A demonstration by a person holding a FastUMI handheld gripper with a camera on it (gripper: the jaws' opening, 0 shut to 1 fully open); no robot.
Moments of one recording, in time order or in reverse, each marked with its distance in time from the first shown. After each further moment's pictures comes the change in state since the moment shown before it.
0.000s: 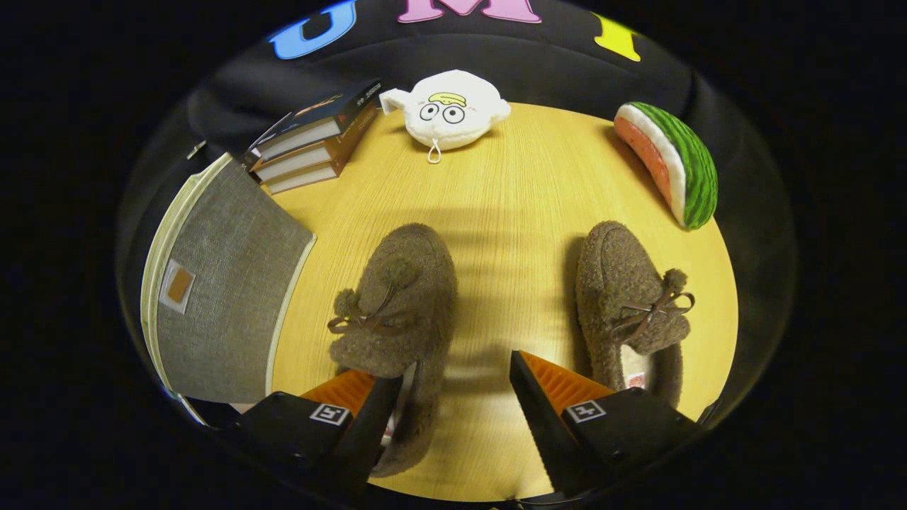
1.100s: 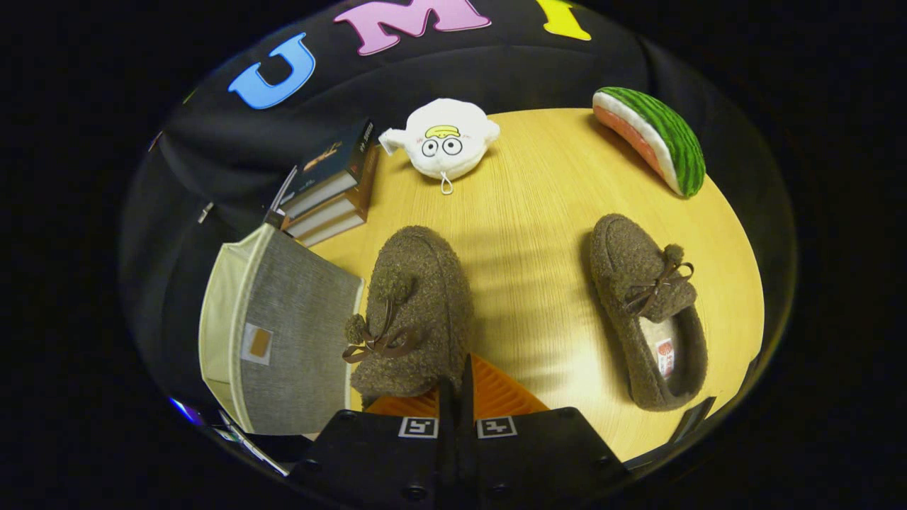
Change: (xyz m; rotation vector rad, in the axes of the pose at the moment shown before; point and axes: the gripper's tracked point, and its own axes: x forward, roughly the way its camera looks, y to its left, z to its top) arm -0.073 0.039 0.032 0.209 -0.105 0.108
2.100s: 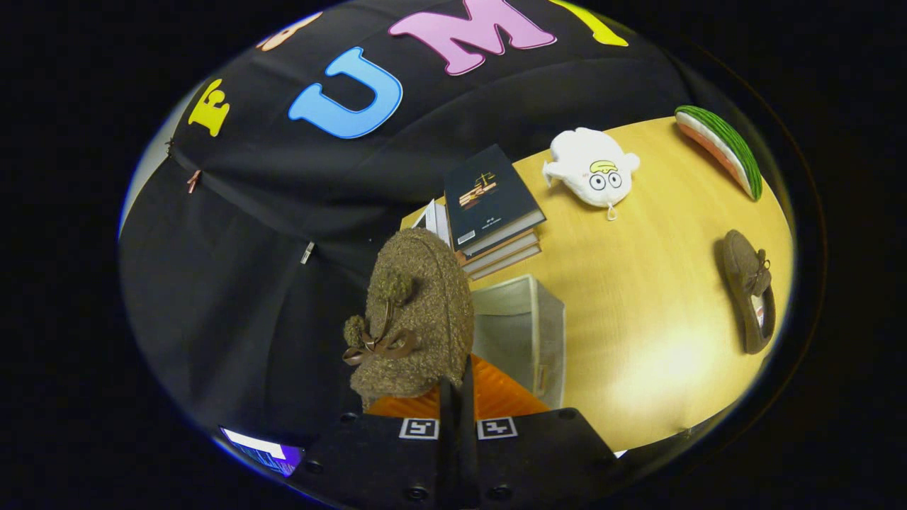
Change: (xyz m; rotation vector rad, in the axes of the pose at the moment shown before) arm -0.042 0.257 0.029 0.123 0.013 0.314
